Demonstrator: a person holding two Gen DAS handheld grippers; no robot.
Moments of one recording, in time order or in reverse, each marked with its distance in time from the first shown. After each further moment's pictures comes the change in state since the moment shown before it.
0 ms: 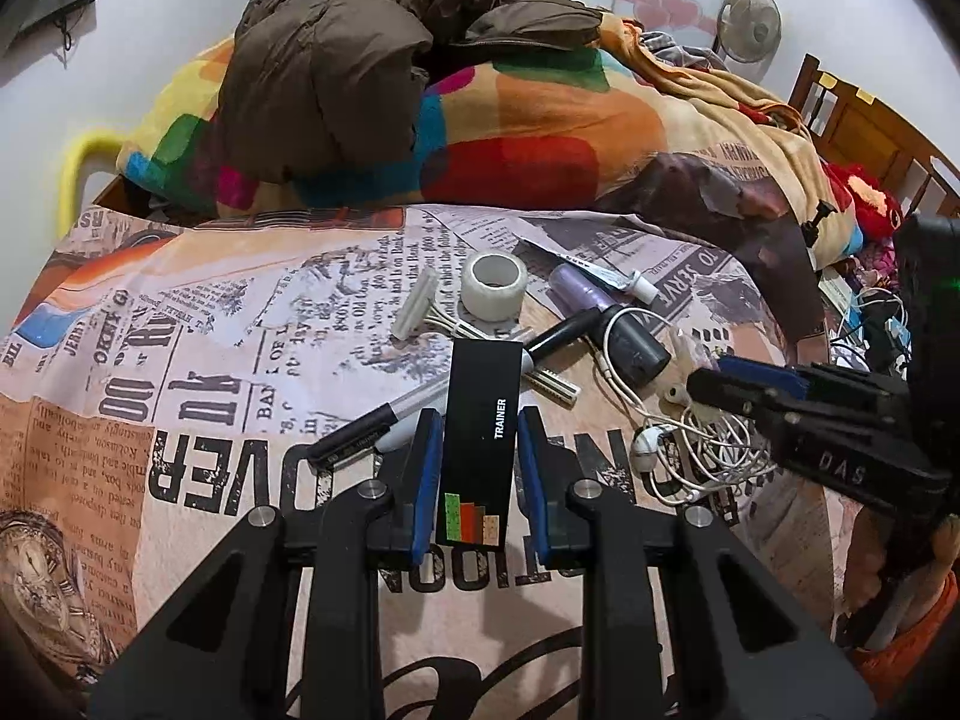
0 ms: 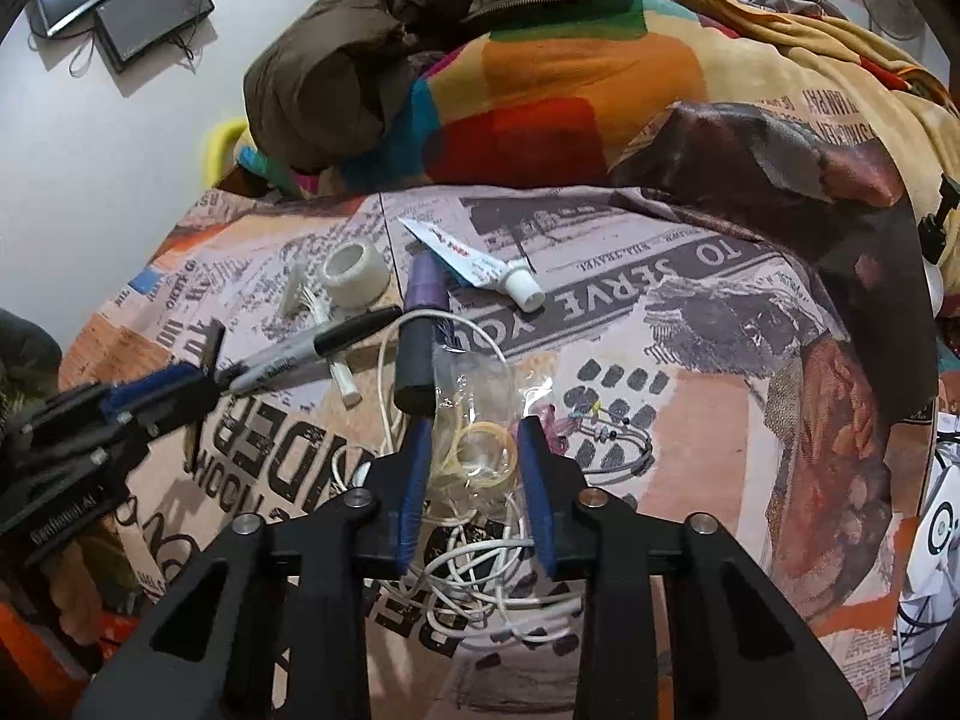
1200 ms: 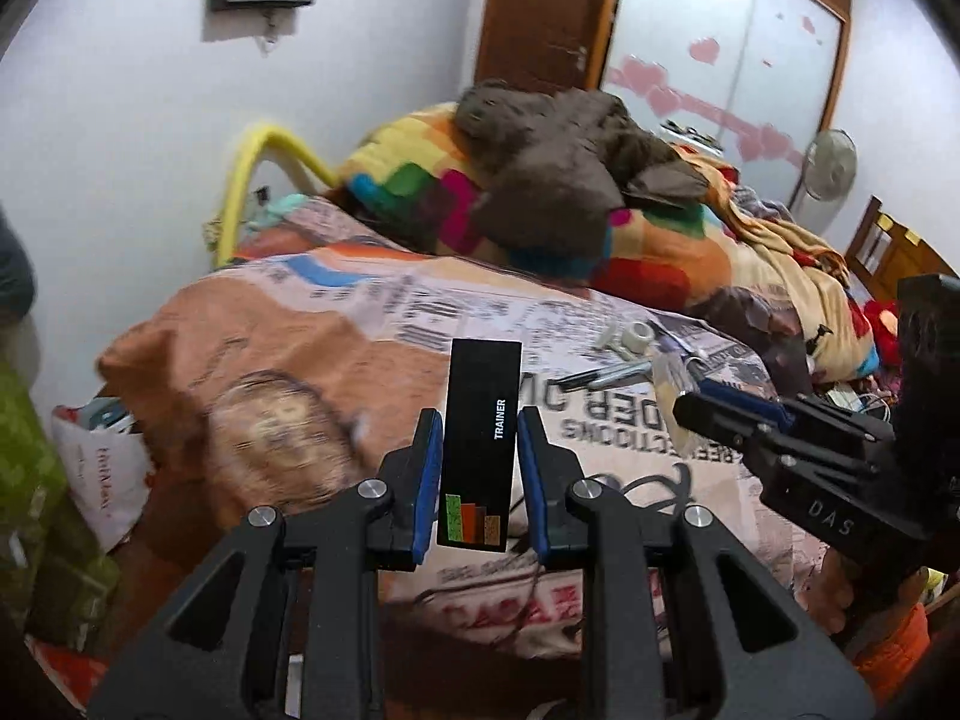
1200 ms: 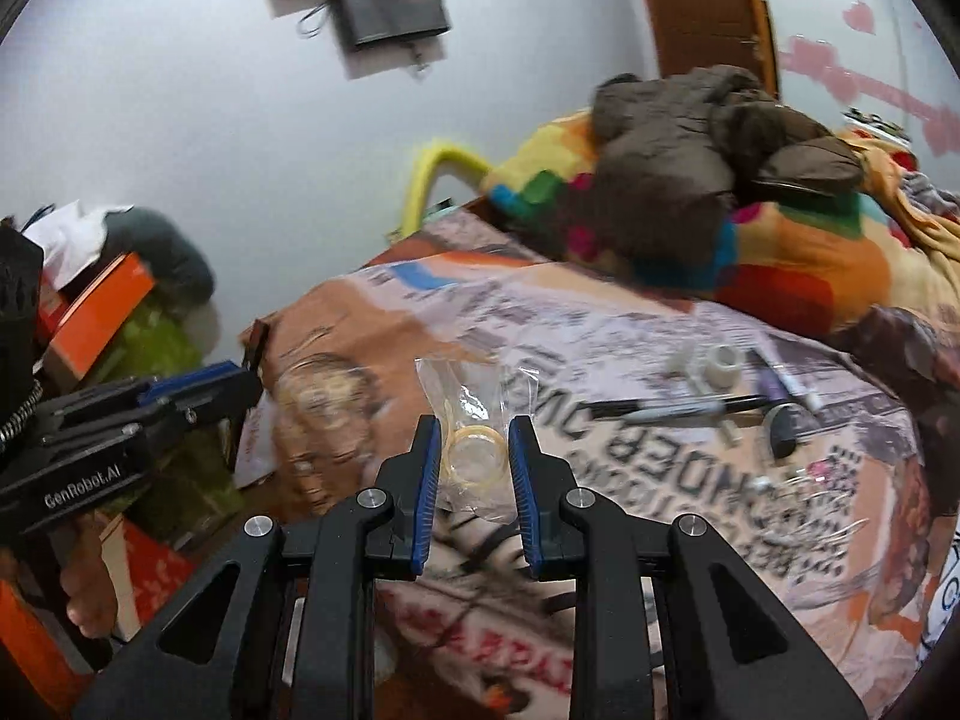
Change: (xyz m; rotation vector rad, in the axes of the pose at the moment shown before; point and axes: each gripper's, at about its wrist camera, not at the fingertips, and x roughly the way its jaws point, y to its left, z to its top) left arm -0.247 0.107 -0.102 -0.258 -0.215 0.180; right arm -0.095 0.218 -0.046 -0.330 -0.122 0.252
